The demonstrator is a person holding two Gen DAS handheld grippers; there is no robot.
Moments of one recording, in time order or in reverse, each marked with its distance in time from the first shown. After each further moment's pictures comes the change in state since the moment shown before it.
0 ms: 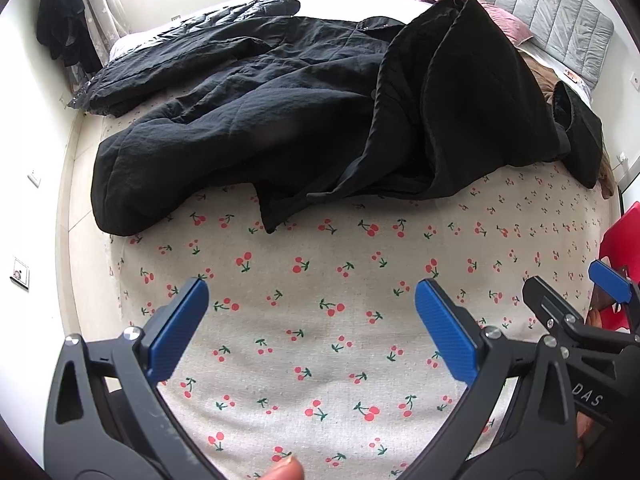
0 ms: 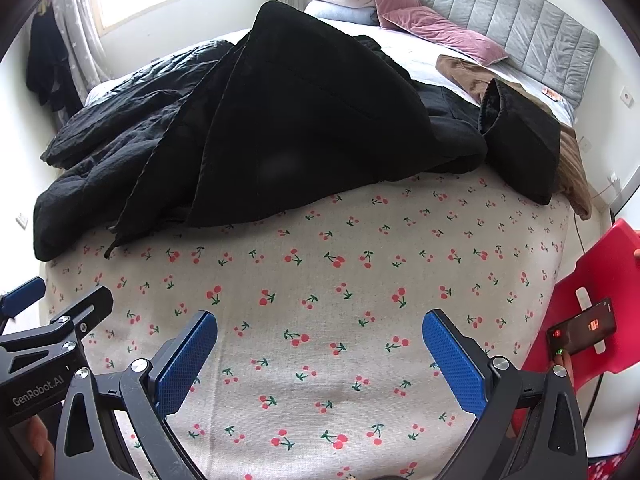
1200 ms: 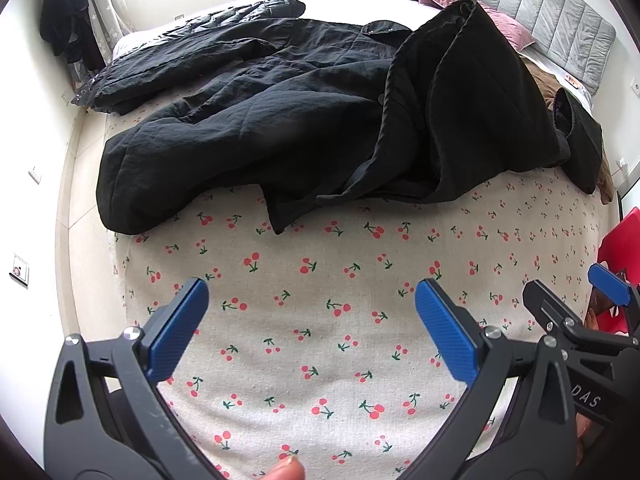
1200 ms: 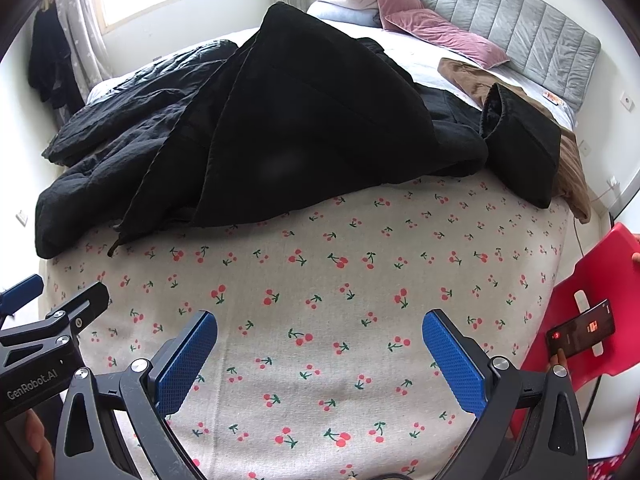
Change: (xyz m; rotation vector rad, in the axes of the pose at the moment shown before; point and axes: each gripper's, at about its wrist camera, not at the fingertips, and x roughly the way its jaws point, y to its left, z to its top) left arm -0.004 0.007 0.001 -0.017 -0.005 -0.001; right arm -0.003 0.004 0.000 -0.012 -0.003 -0.004
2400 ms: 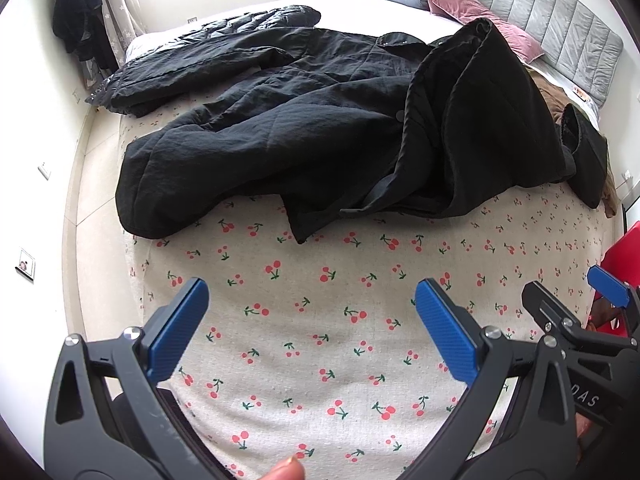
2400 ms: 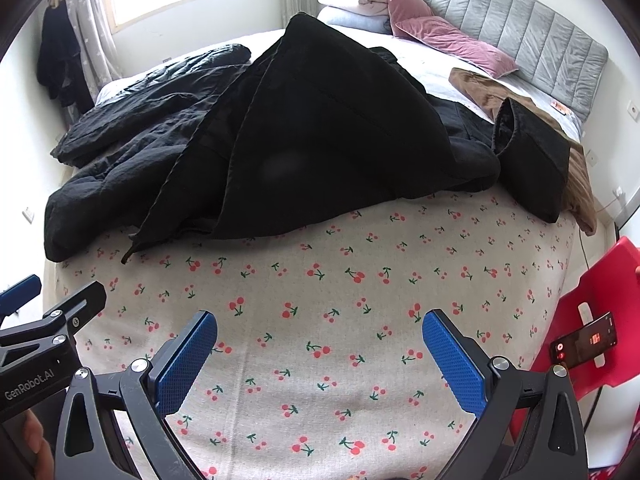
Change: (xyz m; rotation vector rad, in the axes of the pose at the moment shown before) left arm -0.010 0.012 0.004 -0.033 -0.026 0.023; right arm -0.003 0.011 0.008 -0.026 -0.021 0.021
